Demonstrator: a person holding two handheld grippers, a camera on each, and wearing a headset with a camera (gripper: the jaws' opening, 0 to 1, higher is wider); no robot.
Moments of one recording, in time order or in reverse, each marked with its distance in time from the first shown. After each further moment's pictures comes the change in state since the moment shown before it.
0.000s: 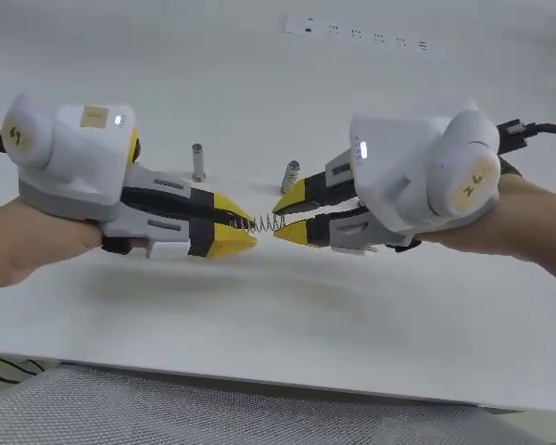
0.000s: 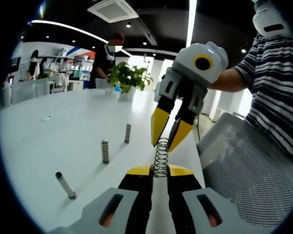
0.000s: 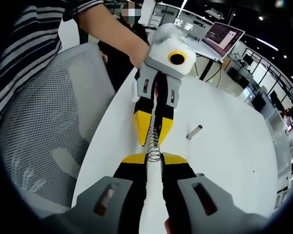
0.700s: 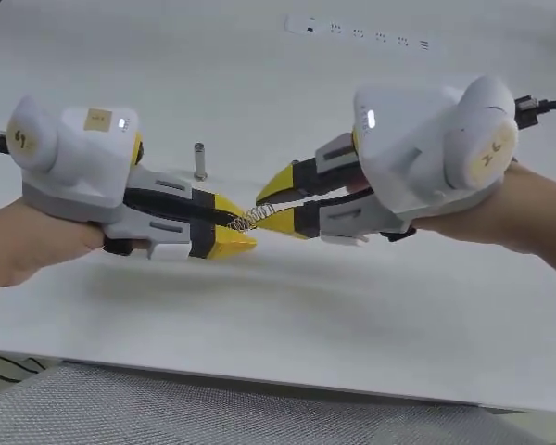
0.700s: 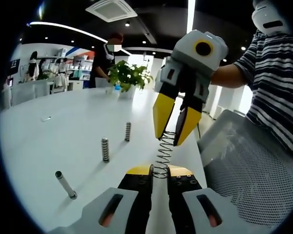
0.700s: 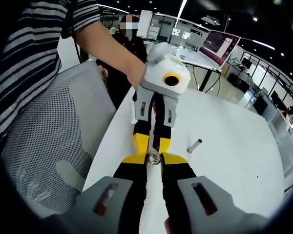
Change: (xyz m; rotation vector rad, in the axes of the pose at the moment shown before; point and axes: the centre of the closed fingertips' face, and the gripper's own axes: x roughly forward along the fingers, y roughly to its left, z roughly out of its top) left arm 0.003 0.002 -0.006 0.014 0.018 0.007; right arm 0.000 -0.002 0.024 0.041 -0.107 0.015
